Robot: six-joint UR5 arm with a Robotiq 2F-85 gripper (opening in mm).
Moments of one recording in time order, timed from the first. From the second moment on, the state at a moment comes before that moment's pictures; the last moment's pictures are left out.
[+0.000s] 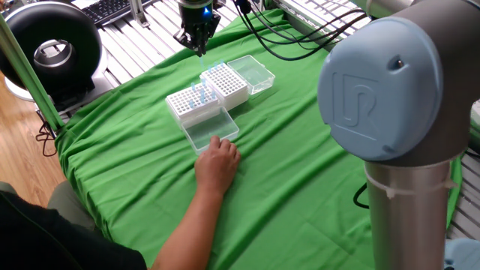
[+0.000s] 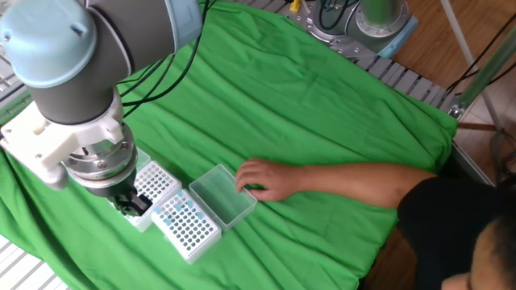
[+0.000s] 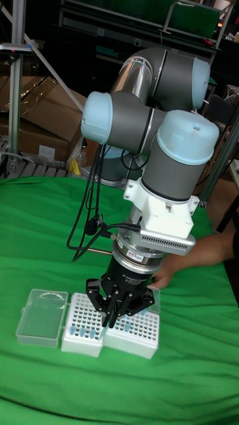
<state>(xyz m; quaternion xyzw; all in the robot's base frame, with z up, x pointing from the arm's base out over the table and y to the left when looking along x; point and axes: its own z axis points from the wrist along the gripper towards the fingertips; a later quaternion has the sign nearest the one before) 0.728 0.015 0.119 -0.02 1.00 -0.03 0.05</state>
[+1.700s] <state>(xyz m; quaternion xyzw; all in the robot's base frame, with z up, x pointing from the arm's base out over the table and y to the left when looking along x) 0.719 0.008 0.112 -0.02 1.00 -0.03 0.05</state>
